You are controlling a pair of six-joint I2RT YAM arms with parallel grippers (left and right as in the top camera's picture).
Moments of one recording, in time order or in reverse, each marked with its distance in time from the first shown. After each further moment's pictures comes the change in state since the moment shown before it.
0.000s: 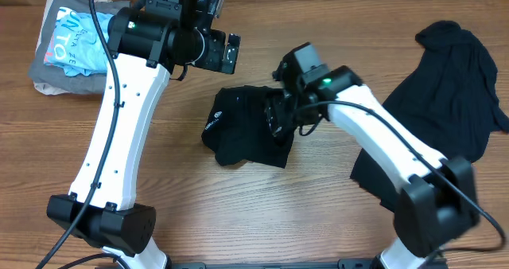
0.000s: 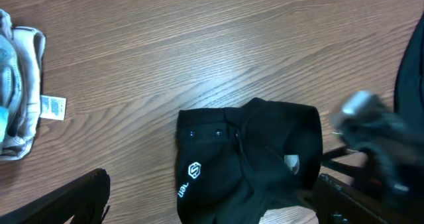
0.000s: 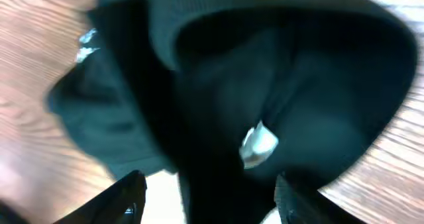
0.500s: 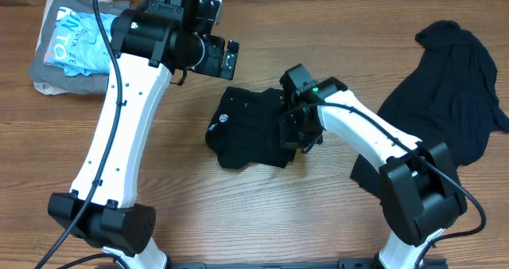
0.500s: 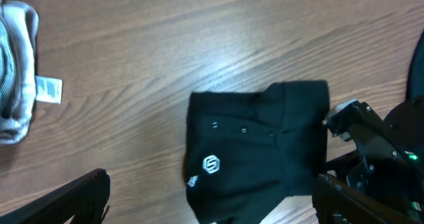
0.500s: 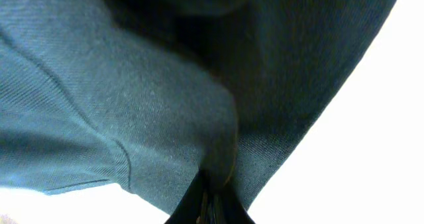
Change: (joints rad) left arm 0.000 0.000 -0.045 -0.023 -0.008 0.000; right arm -0.004 0.061 -0.132 -0.044 0.037 0.189
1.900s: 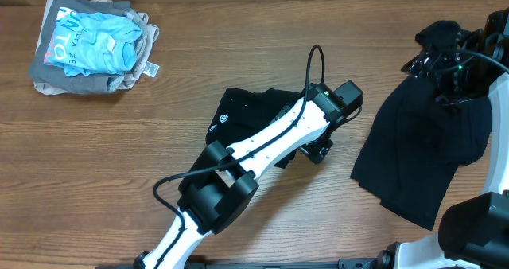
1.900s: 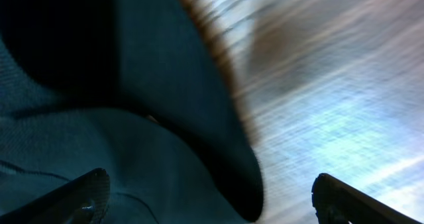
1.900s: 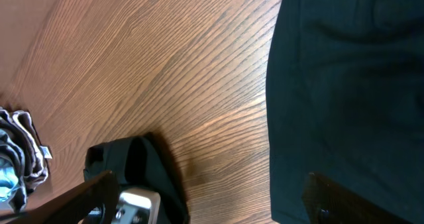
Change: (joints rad) left arm -0.601 0.450 -0.074 0.027 -0.328 -0.181; right arm -0.803 -0.198 0.377 -0.323 -0.122 -0.109
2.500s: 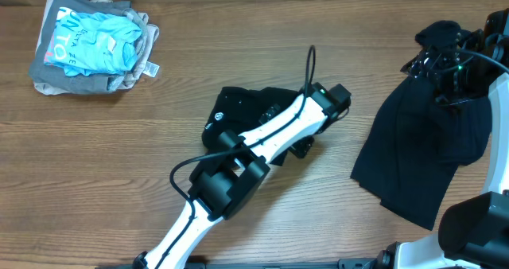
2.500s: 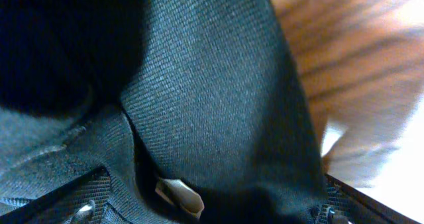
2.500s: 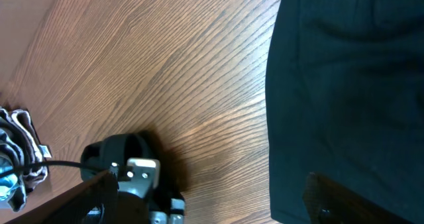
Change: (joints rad) left arm 0.050 0.130 0.022 -0.024 -0.176 -0.006; right arm 0.000 0.000 0.000 -0.004 0.000 -0.001
